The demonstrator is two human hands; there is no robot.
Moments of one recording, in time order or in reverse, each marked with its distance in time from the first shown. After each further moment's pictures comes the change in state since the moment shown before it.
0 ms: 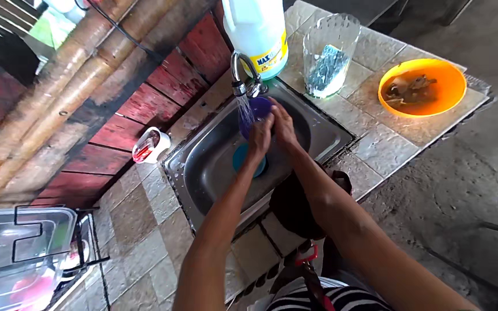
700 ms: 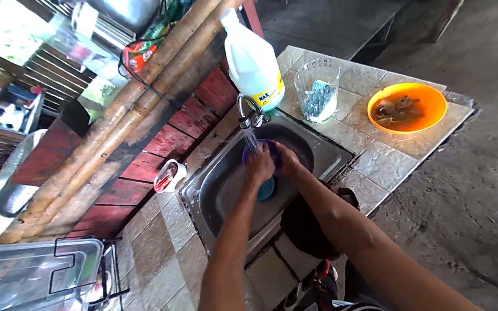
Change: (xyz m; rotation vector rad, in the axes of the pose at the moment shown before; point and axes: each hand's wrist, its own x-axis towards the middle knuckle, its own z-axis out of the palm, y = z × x) left_hand 0.008 0.001 -0.020 0.906 -0.306 0.015; right_hand -0.014 -0.006 0.004 0.396 0.019 0.507
